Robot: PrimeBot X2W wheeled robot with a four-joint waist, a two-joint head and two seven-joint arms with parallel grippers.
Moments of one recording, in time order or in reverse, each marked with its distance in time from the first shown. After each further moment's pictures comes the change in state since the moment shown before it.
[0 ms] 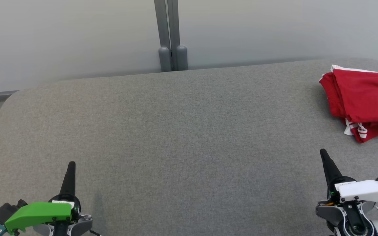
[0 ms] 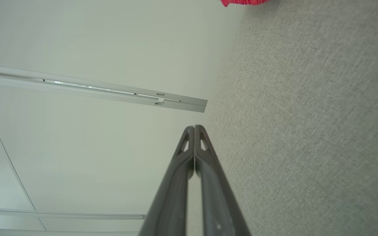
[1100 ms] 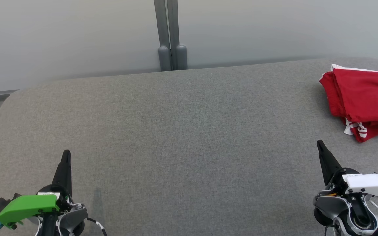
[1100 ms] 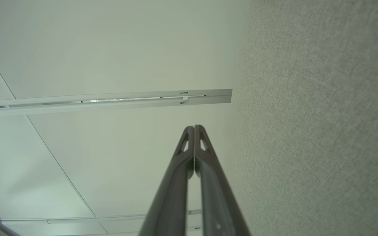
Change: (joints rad) left arm -0.042 0.000 0.034 -0.012 -0.214 -0.003 0.061; right arm -0.041 -0.002 0.000 0.008 0.250 0.000 0.059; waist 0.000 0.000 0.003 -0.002
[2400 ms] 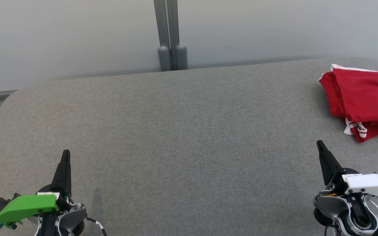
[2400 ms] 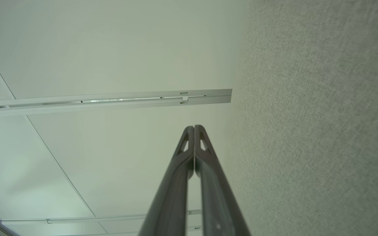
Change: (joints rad) left arm -0.002 -0.001 0.004 0.000 0.000 0.000 0.006; right arm 0.000 0.000 0.000 0.001 0.000 0.000 0.000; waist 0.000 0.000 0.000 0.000
